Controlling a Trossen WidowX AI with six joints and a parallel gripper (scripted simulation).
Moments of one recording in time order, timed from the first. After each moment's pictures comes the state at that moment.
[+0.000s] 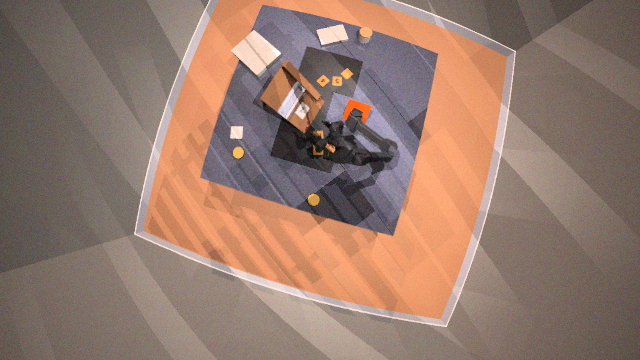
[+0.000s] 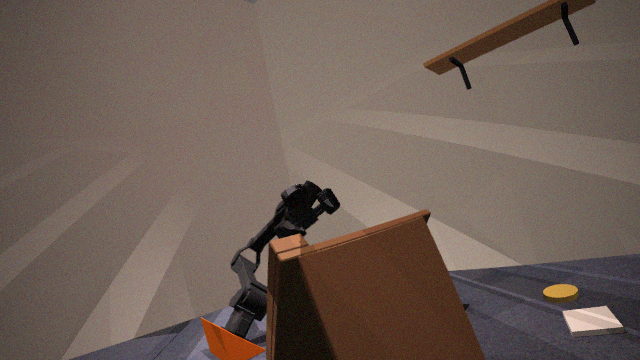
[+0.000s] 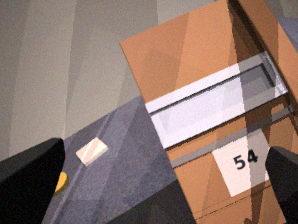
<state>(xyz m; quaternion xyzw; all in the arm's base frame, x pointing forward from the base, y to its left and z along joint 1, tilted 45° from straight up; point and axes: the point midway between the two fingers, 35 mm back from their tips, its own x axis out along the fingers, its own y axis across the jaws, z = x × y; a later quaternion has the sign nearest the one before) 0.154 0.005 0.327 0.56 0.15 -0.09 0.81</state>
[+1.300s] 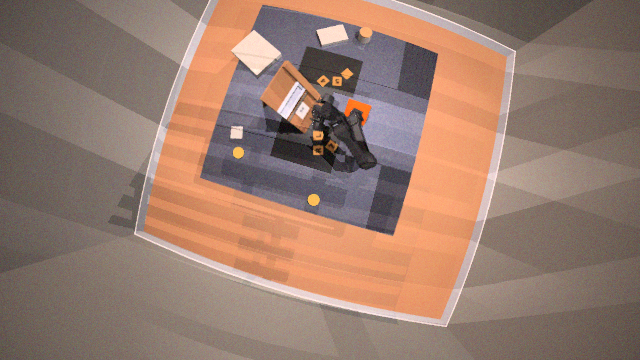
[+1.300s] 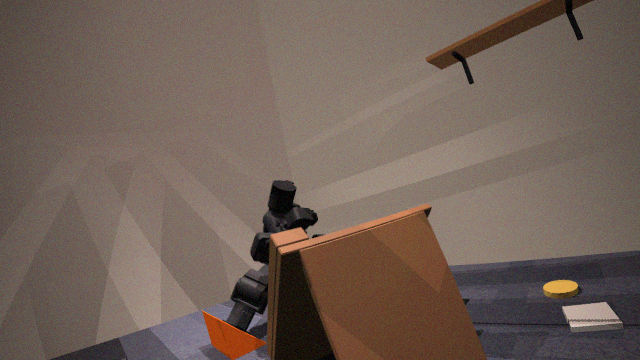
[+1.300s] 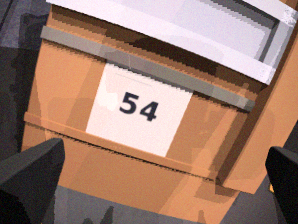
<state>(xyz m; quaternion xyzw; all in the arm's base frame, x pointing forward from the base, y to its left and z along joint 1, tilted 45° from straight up) 0.213 0.000 0.183 0.23 0.35 0.14 0.90</state>
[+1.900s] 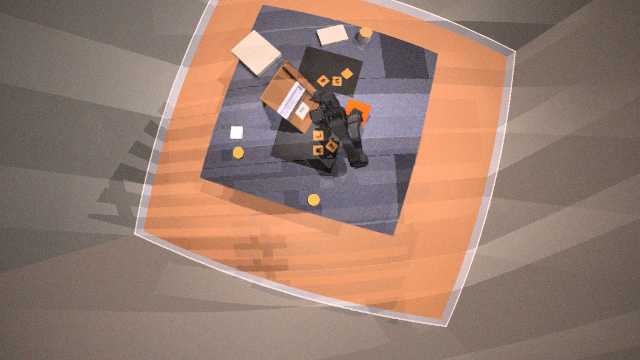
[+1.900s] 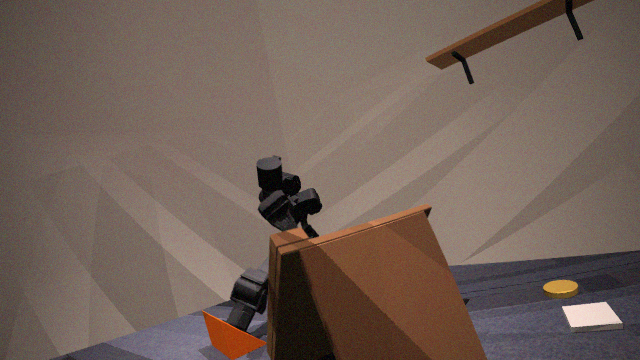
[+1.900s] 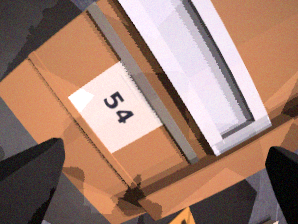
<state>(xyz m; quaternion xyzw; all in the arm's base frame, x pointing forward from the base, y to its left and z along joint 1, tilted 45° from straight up) 0.221 -0.029 0.223 -0.05 0.29 0.29 0.91</state>
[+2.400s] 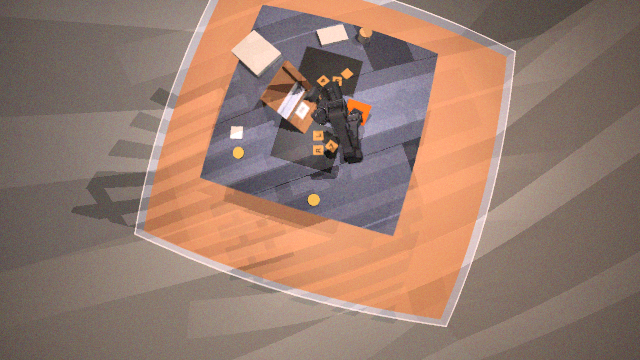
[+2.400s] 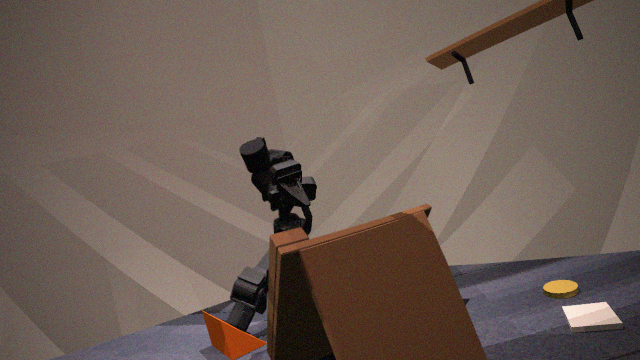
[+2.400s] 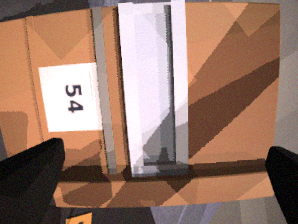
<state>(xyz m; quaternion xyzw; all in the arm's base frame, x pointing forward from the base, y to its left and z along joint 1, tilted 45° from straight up) 0.233 -0.063 0.258 -0.27 0.17 0.36 0.88</state>
